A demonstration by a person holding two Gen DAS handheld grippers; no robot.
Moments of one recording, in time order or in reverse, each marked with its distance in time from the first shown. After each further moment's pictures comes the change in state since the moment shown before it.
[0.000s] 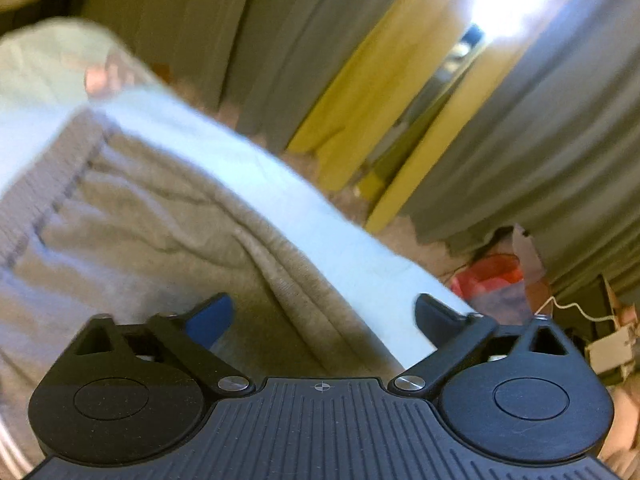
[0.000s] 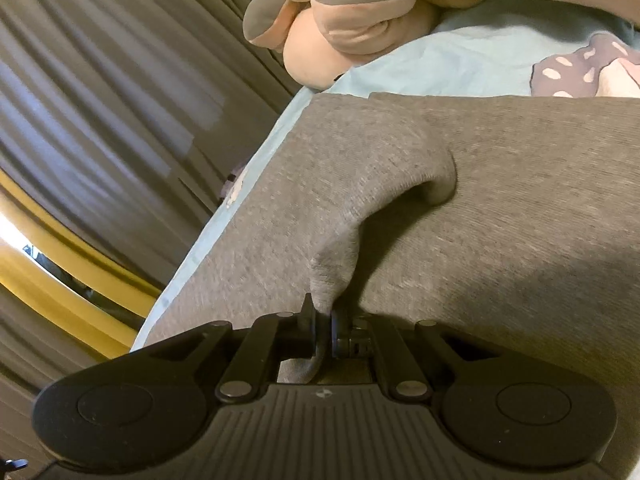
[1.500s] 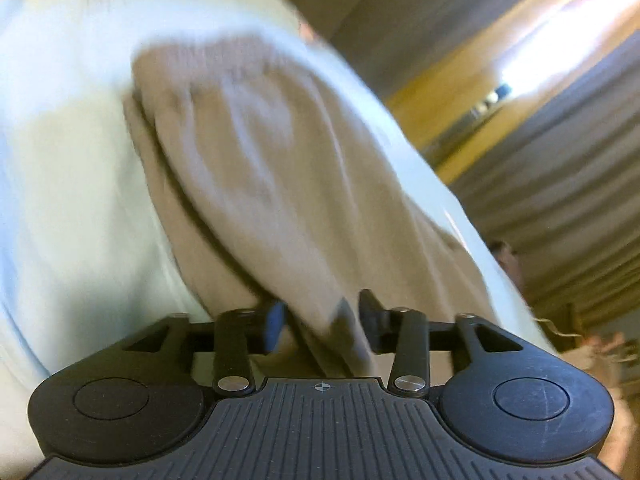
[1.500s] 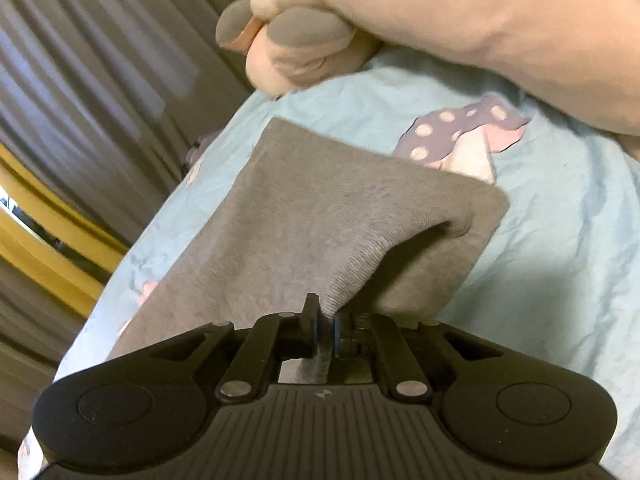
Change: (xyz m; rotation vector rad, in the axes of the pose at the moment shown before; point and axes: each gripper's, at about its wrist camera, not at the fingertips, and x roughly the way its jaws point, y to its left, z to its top) left arm -0.180 0.165 -0.171 -0.172 -0.111 -0.044; right arm -0.103 -0.035 0.031 -0.107 0.132 -0.144
